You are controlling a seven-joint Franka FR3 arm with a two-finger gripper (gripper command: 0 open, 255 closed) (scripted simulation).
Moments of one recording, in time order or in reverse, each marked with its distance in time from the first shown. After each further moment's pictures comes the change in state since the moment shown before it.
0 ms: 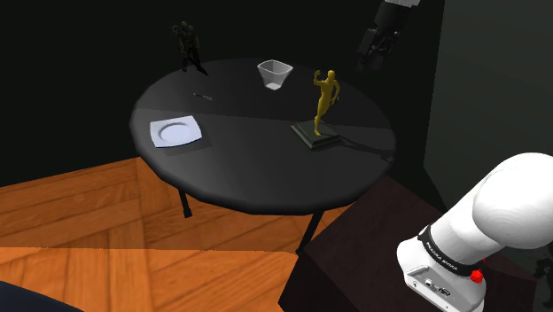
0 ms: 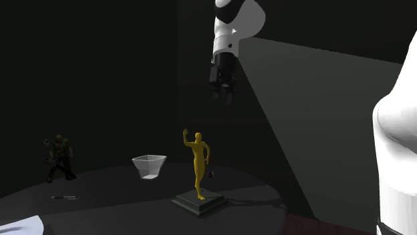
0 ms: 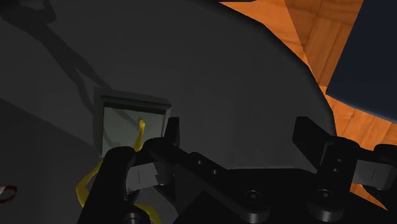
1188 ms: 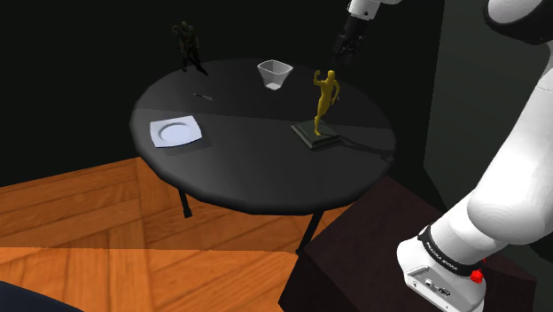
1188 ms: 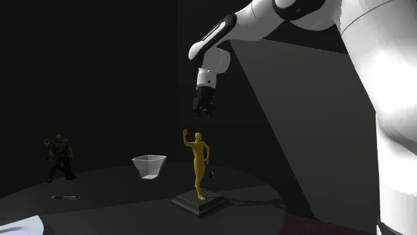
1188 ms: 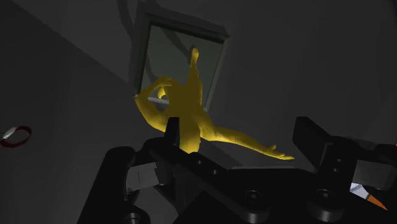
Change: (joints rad) arm -0.090 0.660 -0.118 0.571 0.159 0.091 -0.313
